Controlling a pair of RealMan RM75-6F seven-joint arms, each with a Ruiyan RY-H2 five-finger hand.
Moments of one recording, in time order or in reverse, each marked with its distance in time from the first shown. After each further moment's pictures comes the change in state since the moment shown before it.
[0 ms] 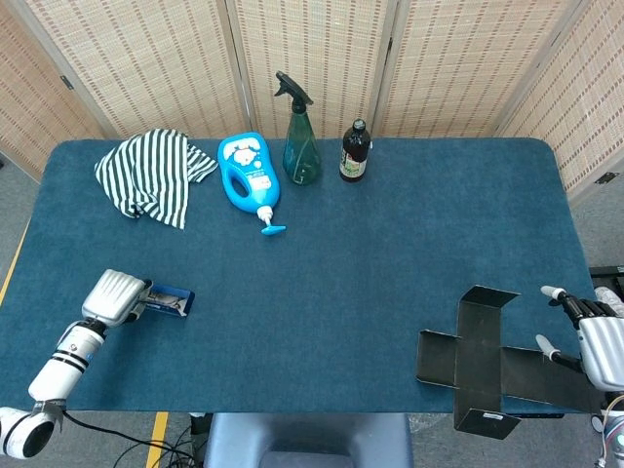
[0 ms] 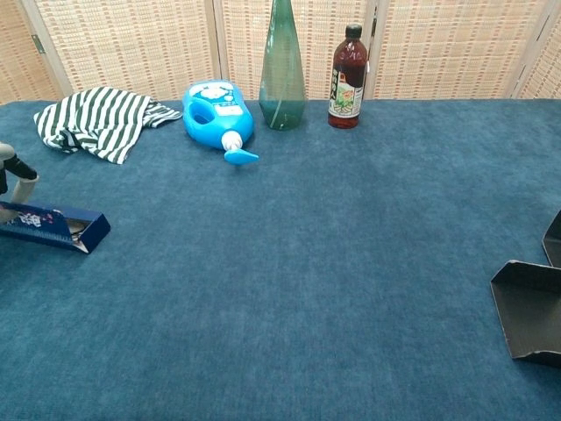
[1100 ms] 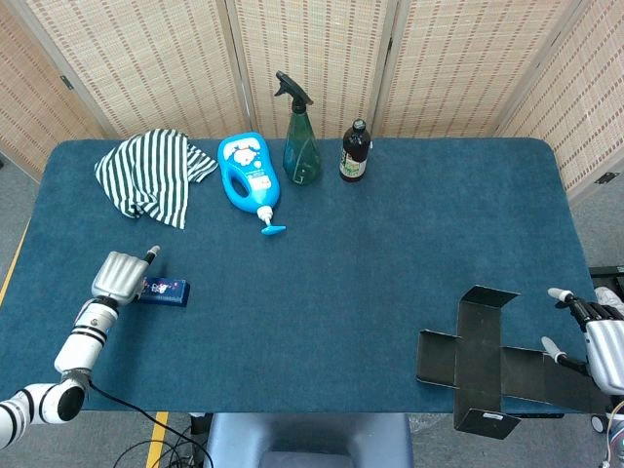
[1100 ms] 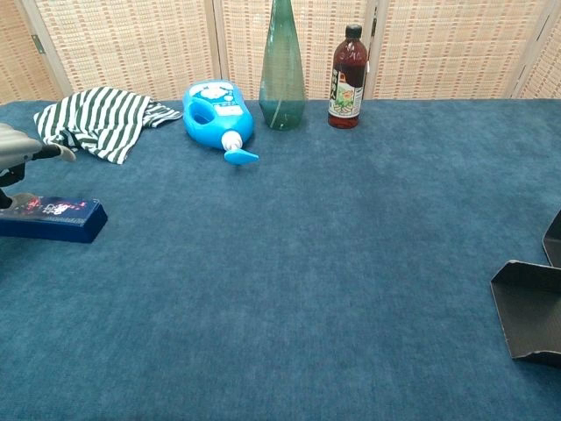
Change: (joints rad) left arm -0.097 -0.076 -0.063 0.050 -0.314 -0.105 0.326; right arm -0.013 0.001 -0.002 0.006 0.010 0.009 0.005
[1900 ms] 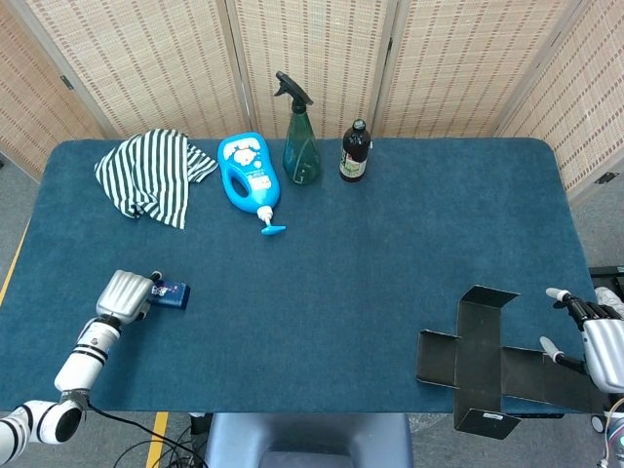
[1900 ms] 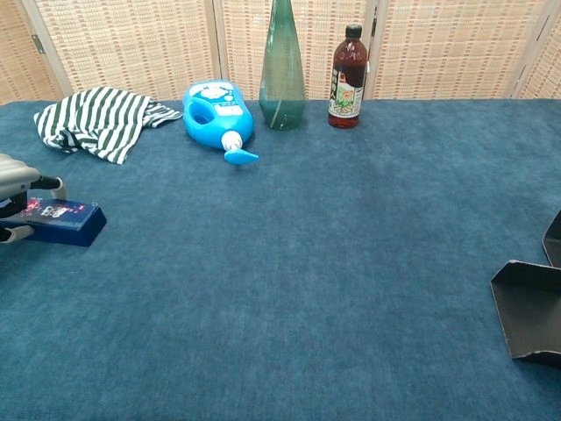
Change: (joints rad) left arm 0.056 -0.068 0.078 0.076 0.160 0.064 -0.191; right arm 0.006 -0.005 0.001 0.006 0.005 -0.013 -0.001
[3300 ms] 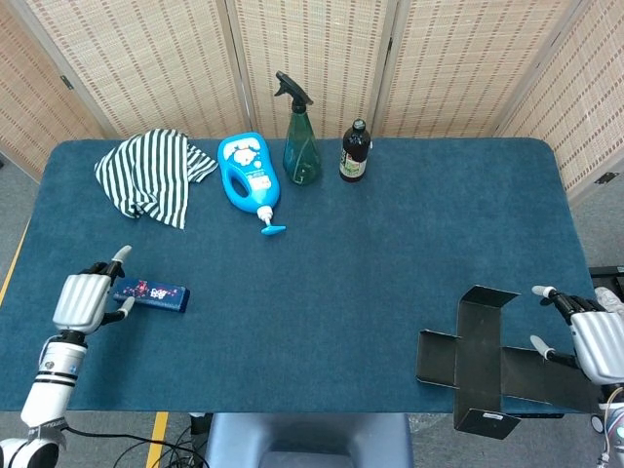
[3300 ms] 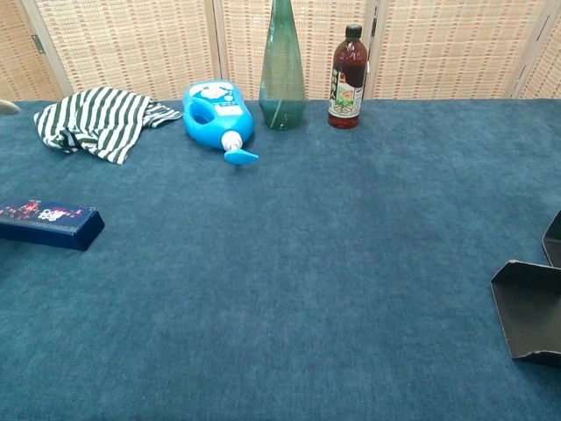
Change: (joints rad) left arm 0.186 0.139 -0.077 -0.264 0.058 0.324 -0.249; right arm 0.046 0.055 -0.012 -0.036 -0.013 -0.093 0.053
